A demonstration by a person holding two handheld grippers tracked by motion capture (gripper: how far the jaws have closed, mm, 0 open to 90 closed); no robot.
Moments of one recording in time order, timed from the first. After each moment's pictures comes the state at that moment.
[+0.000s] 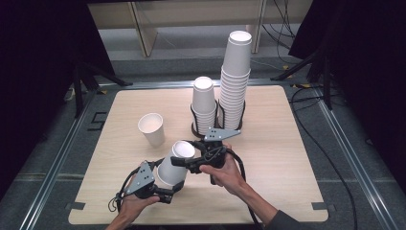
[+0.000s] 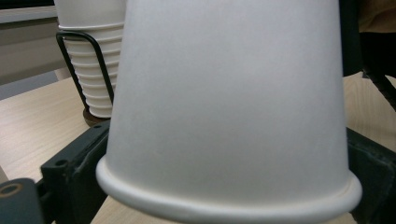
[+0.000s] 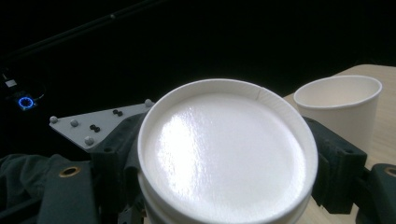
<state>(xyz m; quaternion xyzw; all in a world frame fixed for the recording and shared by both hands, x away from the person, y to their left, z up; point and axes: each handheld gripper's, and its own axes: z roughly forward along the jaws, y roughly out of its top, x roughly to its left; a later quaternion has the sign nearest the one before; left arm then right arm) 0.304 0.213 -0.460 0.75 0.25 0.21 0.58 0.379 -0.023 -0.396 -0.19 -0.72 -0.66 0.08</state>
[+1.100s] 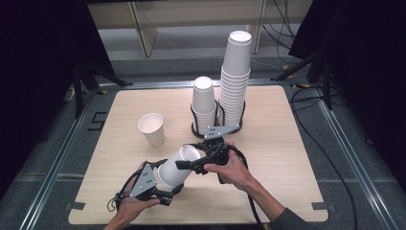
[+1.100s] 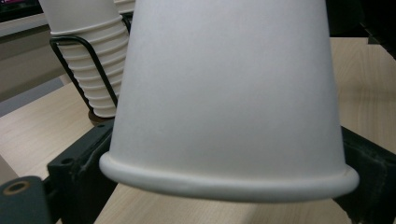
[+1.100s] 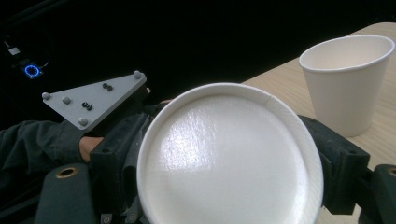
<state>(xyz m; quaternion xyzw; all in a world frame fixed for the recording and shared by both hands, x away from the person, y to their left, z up) 0.301 0.210 -0.459 0.77 0.20 0.24 0.56 0.384 -0.031 -0.390 -0.18 -0.77 -0.60 0.11</state>
